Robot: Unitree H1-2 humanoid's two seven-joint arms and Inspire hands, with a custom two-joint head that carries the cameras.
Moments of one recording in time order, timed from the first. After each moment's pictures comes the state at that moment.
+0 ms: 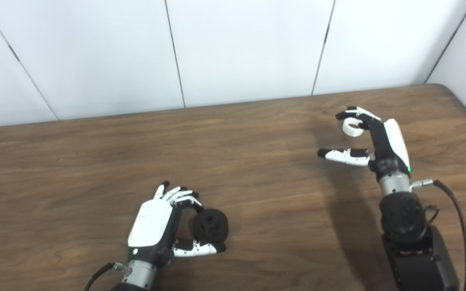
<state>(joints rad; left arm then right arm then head) 0.04 0.20 -0.35 -0.16 0.89 0.05 0.04 -0.18 -0.26 -0.08 -0.17 -0.50 0.29 -0.08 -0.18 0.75</state>
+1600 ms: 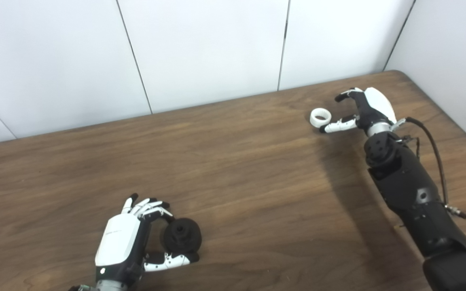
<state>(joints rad) 0.06 0.23 -0.31 -0.20 0.87 0.02 0.00 -0.46 -0.47 0.05 0.30 -0.56 0.46 -0.04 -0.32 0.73</state>
